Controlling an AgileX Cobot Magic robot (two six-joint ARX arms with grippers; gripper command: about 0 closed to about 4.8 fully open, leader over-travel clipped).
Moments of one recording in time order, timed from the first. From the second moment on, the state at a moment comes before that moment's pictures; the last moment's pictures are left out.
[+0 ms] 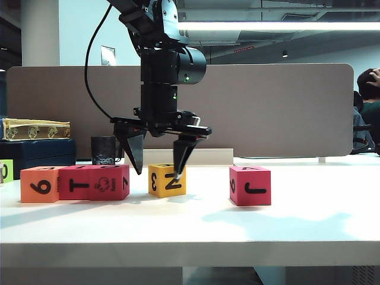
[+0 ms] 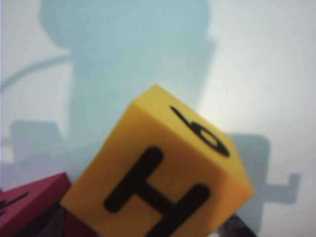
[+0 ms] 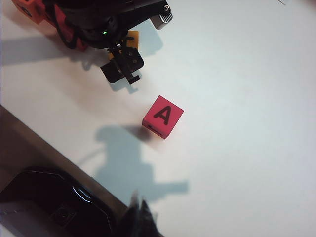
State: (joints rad) left arm -0.60 2.22 1.96 -1.10 -0.19 -0.19; right arm 0.70 1.29 1.69 -1.26 0.13 -0.04
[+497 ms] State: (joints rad) left arm -0.59 2.07 1.96 -1.04 -0.30 -0.06; right arm 0.70 1.30 1.69 -1.23 0.13 -0.04
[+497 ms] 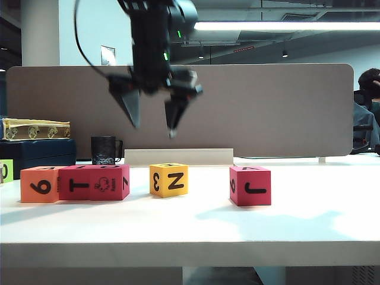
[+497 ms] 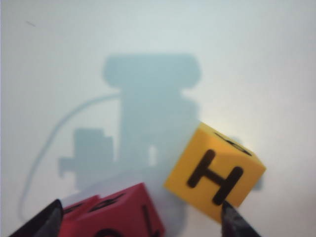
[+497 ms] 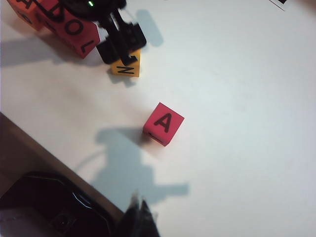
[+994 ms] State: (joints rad) left arm -0.42 1.82 1.96 -1.13 -0.19 0.04; right arm 0.67 1.61 1.69 -1.03 0.10 -0.06
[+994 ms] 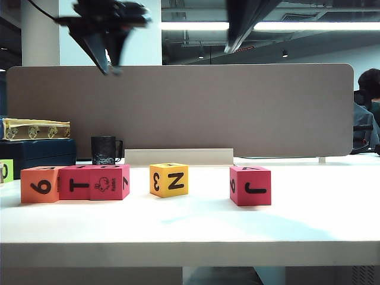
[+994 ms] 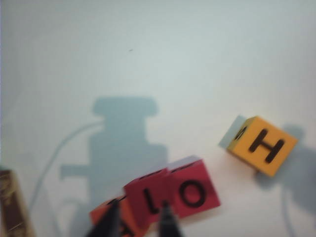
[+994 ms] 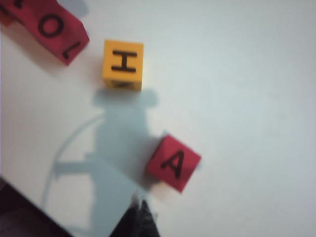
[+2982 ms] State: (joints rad) left arm -0.39 1.62 1.96 -1.22 0.24 0.14; right arm 0.60 2.15 1.69 -0.59 -0.08 -0.05
